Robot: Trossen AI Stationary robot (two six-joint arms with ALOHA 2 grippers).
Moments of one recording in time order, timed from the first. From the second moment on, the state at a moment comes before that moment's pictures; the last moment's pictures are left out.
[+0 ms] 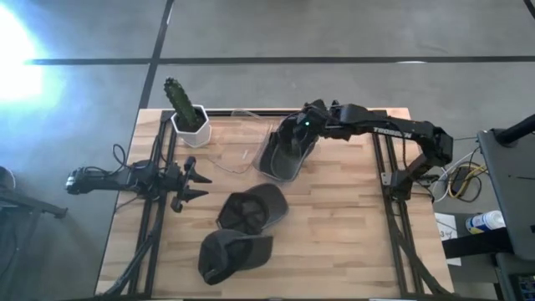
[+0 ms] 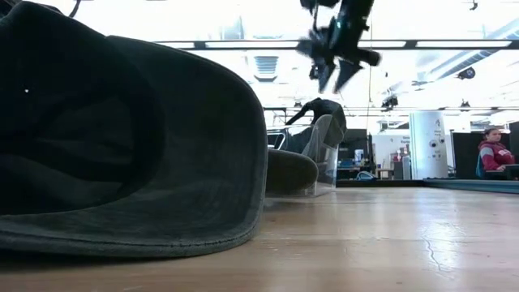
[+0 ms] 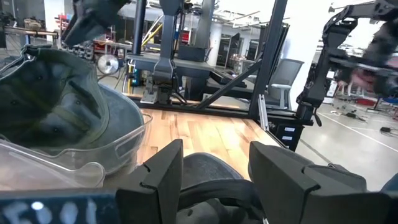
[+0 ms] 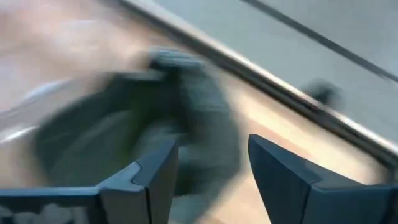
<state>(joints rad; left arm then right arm) -0.04 0.02 0.01 0.03 0.10 -0.16 -0.26 1.58 1.48 -0.99 0.47 0.62</state>
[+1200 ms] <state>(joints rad) -0.04 0.02 0.01 0.03 0.10 -0.16 -0.08 1.89 1.40 -0.93 0.11 0.21</state>
